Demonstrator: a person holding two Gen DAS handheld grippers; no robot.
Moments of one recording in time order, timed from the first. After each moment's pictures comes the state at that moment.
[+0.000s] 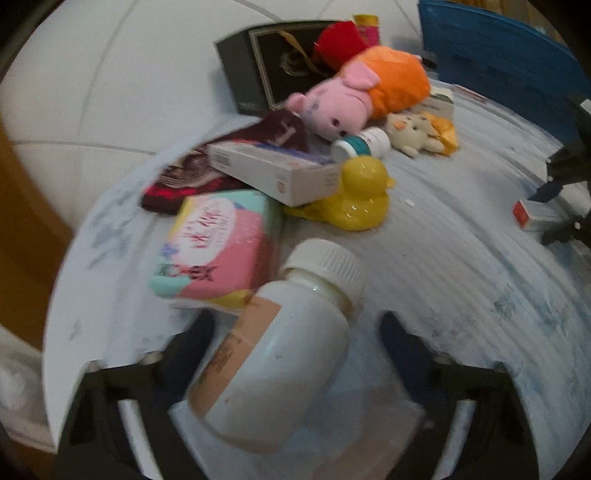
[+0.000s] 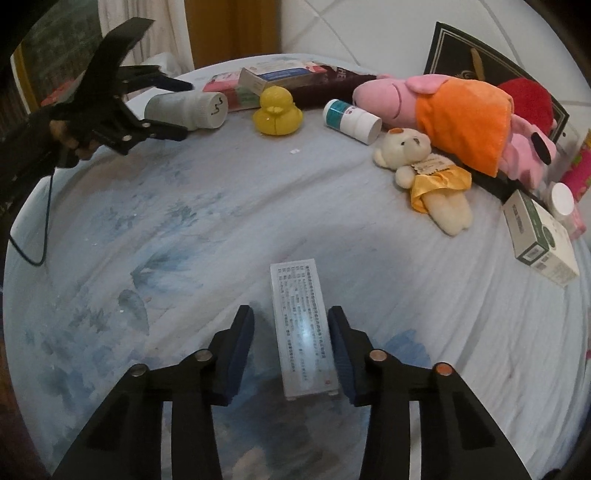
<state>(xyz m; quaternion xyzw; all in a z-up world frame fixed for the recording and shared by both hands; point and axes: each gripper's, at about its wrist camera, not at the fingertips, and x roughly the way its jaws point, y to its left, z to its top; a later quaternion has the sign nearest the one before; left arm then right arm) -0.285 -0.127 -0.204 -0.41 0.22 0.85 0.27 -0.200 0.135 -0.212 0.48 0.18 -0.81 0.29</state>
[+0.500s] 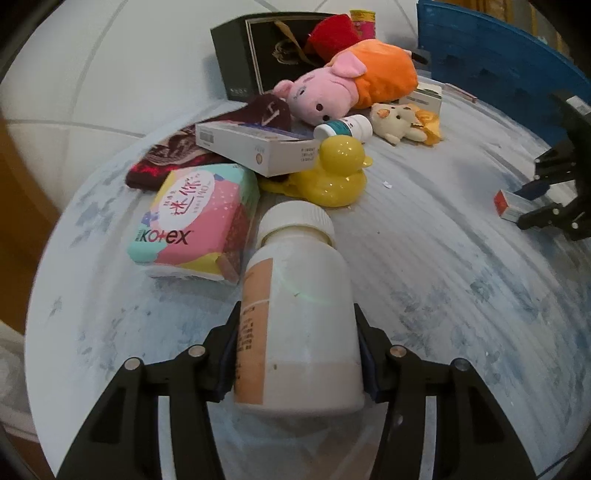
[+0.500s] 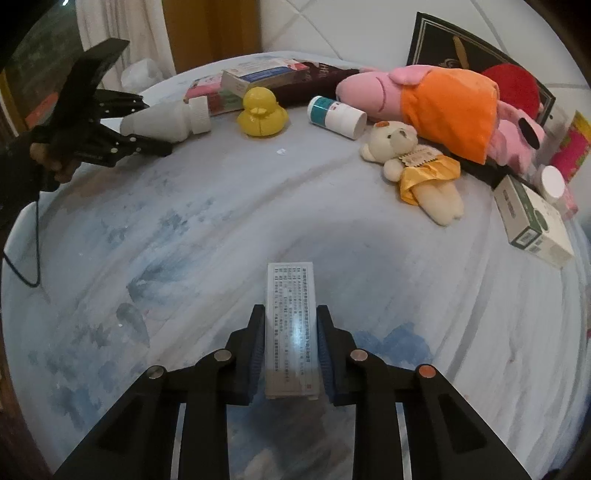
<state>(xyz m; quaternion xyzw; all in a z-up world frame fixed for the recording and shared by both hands) -0.262 -0.129 -0.205 -0.42 0.19 0.85 0.27 -0.201 0.133 -0.214 0.49 0.16 -0.82 0.26</state>
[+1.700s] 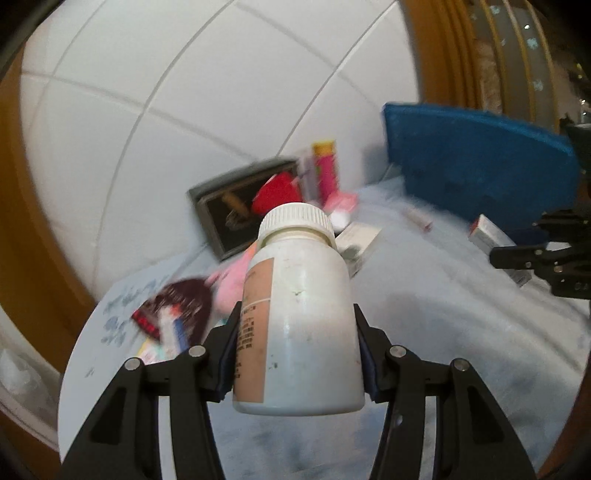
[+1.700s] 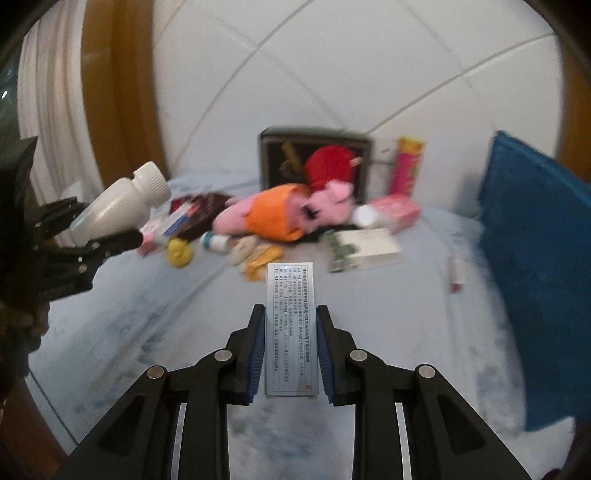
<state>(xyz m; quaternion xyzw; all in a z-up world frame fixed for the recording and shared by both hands) -0.137 0.087 -0.022 -0.25 0.15 0.93 0.23 -0.099 0.283 -0.039 0.34 0.03 -0.94 0.09</state>
